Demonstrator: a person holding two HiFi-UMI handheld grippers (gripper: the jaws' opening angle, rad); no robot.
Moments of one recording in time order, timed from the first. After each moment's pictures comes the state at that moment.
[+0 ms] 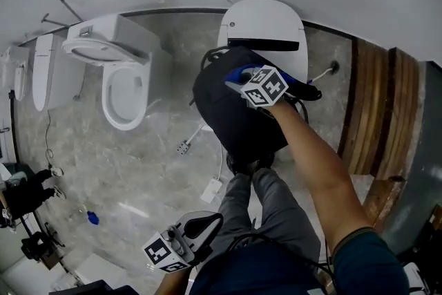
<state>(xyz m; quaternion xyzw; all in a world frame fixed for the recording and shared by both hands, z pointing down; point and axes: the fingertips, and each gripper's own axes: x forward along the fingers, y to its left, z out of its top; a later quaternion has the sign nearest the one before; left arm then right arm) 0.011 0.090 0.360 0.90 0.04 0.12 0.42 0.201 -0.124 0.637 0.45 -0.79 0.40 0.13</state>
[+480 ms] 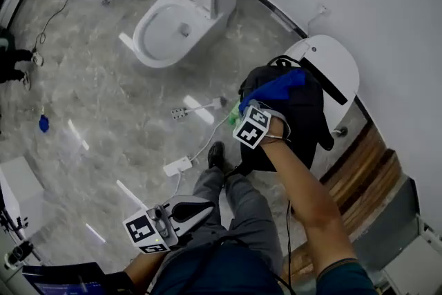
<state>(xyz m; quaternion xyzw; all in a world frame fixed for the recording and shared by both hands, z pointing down) -0.072 0.054 0.373 0.90 -0.10 0.03 0.43 0.021 -0.092 0.694 0.22 -0.77 0.20 0.57</state>
